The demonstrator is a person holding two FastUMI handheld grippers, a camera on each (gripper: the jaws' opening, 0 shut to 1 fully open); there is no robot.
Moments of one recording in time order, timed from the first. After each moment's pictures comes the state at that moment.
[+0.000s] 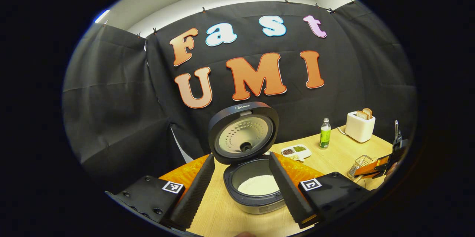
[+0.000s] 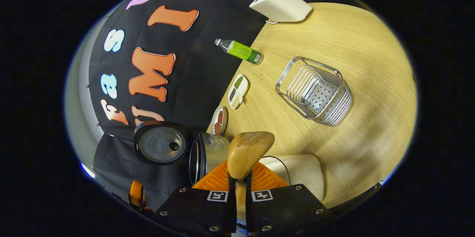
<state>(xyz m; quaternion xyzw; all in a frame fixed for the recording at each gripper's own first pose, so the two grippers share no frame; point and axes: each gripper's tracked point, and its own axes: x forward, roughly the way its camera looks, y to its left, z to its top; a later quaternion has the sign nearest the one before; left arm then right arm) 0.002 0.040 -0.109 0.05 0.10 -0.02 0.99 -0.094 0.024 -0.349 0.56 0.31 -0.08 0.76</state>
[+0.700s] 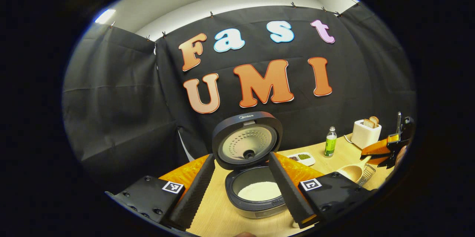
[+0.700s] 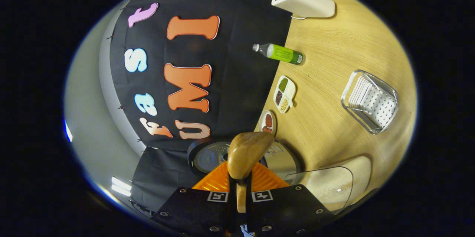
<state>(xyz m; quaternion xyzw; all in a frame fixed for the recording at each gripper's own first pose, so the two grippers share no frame) 0.002 0.044 -0.088 0.04 0.07 0.03 1.00 -0.016 0.026 -0.240 0.65 0.23 0.04 0.72</state>
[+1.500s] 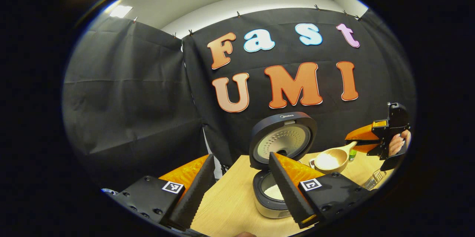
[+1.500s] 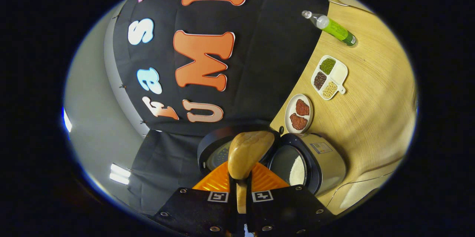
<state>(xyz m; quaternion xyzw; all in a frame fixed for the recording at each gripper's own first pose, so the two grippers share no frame) -0.012 0.121 -0.093 0.02 0.06 0.11 0.99 0.091 0.129 -0.217 0.61 0.27 0.11 0.74</state>
